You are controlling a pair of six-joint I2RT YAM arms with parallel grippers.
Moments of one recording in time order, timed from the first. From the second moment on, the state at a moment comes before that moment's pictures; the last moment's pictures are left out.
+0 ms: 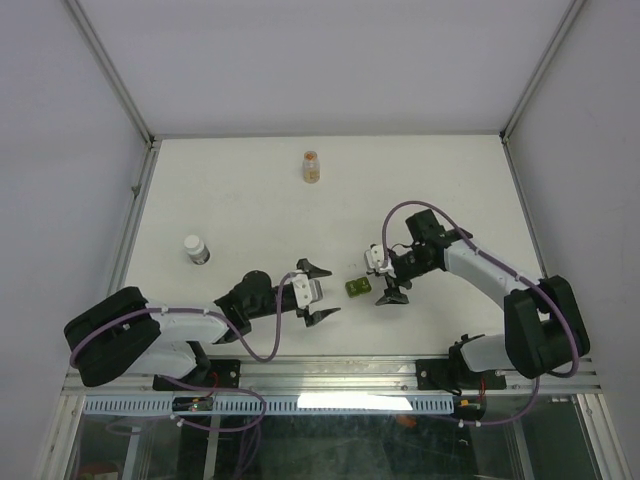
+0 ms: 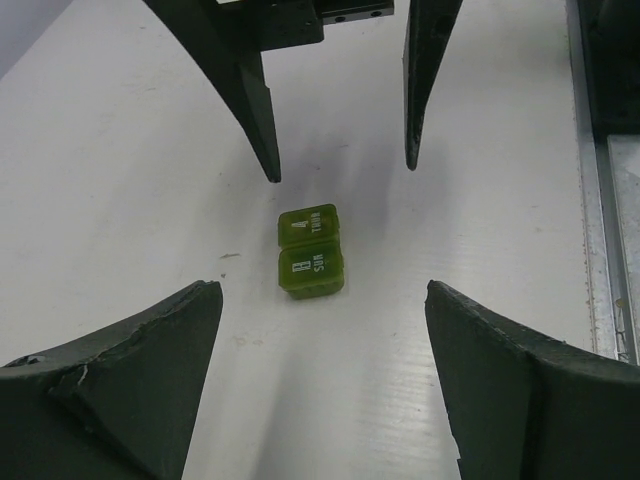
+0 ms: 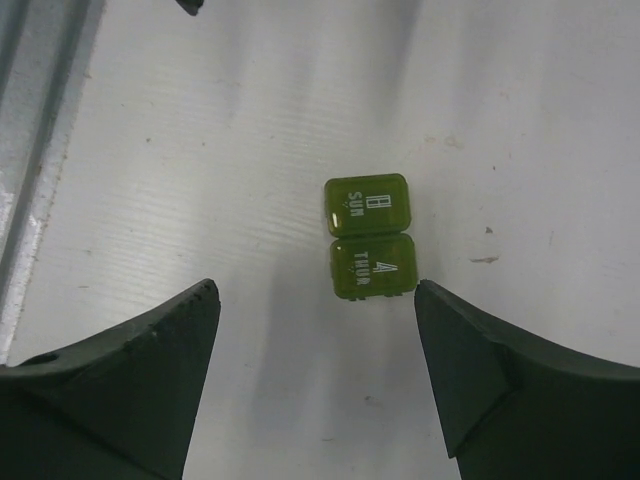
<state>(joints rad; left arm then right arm) -0.96 1.26 0.25 0.90 0.33 0.27 0.38 1.34 0.75 -0.72 -0.95 -1.35</state>
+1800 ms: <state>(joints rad) -1.01 1.75 0.33 1.28 0.22 0.34 0.55 1.51 0.77 -0.49 -0.71 -1.26</state>
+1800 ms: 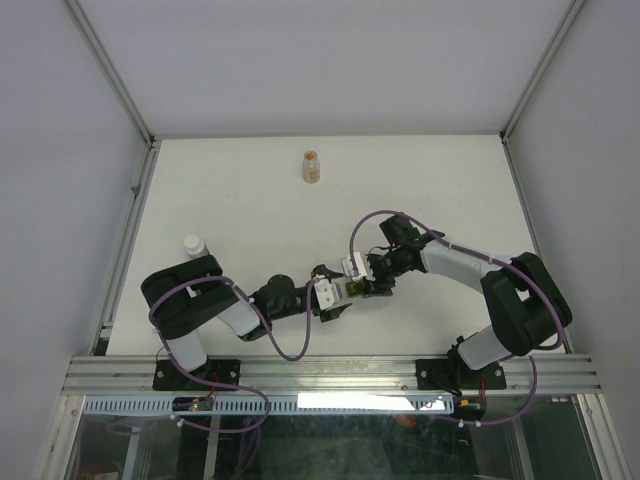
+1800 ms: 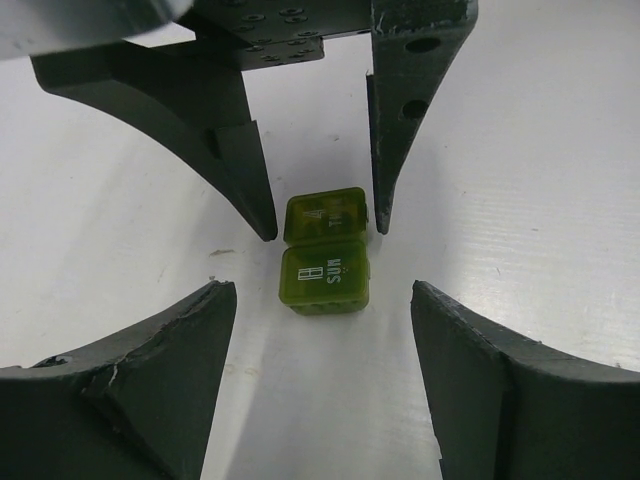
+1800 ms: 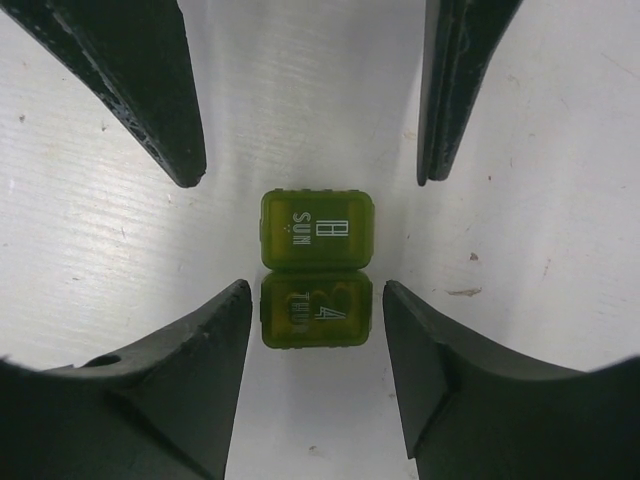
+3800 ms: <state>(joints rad) -1.01 2.00 0.35 1.52 0.21 0.19 0.57 1.53 0.77 -0.48 -0.71 -1.24</state>
